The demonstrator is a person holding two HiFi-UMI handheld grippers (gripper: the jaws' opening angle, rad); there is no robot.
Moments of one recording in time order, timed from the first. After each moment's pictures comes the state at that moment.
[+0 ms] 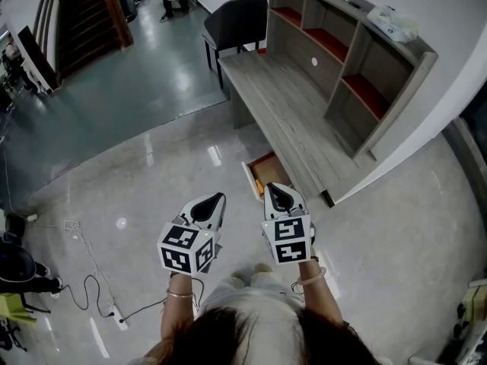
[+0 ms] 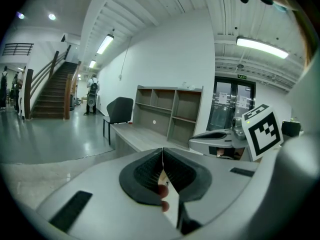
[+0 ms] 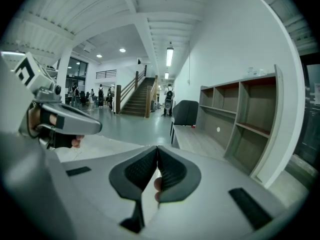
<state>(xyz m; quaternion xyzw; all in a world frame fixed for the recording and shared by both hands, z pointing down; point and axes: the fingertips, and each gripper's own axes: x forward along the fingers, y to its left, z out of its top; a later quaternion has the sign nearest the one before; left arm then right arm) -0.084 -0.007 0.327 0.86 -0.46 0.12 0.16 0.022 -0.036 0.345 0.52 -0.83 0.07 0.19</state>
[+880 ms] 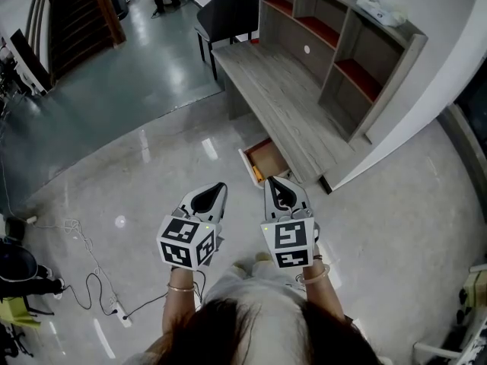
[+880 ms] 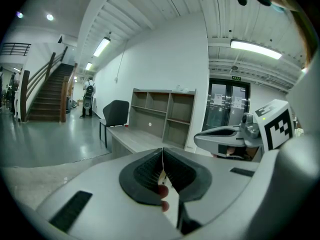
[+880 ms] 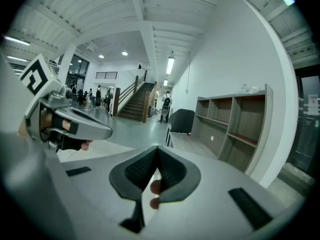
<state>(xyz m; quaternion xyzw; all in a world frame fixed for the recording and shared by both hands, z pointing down) -0.078 0.021 0.315 0.88 -0.45 0.11 0.15 0.021 0.013 0.312 0.54 -0.82 0.02 0.18</state>
